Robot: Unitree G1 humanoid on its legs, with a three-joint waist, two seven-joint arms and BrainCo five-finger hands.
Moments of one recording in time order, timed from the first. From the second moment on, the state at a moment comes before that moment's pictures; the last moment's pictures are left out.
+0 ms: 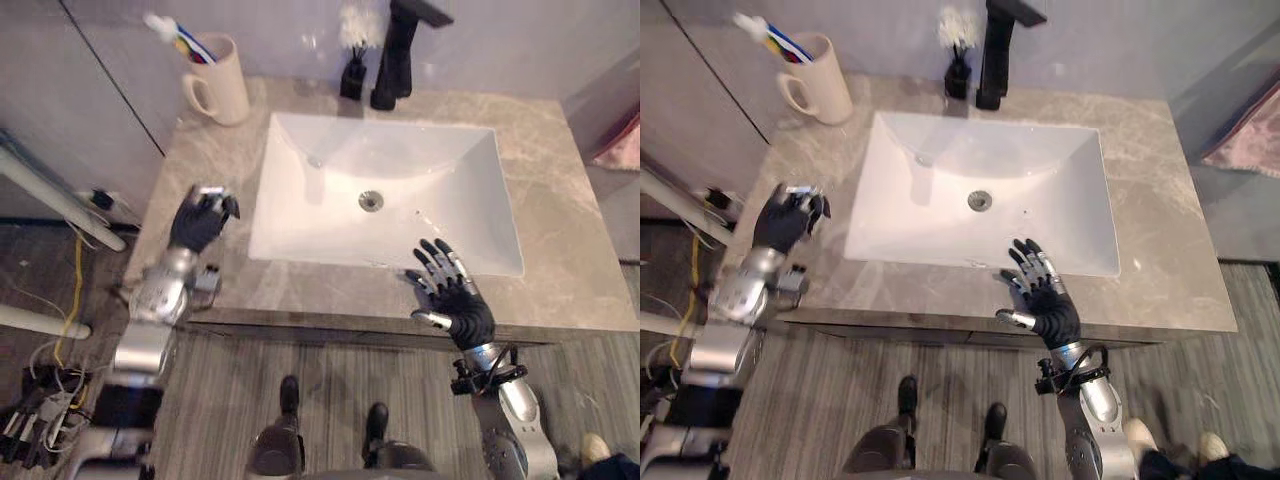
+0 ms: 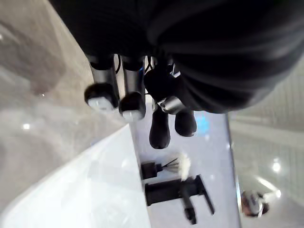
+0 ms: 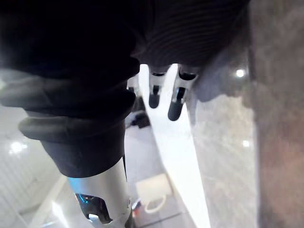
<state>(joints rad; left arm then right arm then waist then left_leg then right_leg) -0.06 0.41 0.07 -0.16 -0.31 -0.10 -0.02 0.23 -0.17 0.00 -0.19 0.47 -0.17 0.27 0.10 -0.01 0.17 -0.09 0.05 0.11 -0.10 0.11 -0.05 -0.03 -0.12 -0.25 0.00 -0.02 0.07</state>
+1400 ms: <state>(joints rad) 0.28 -0.01 0.08 0.52 -0.34 -0.19 0.06 0.38 -0.04 -0.01 0.59 0.15 -0.15 -0.04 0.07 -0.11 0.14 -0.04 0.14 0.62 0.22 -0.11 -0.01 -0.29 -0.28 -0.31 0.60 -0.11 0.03</state>
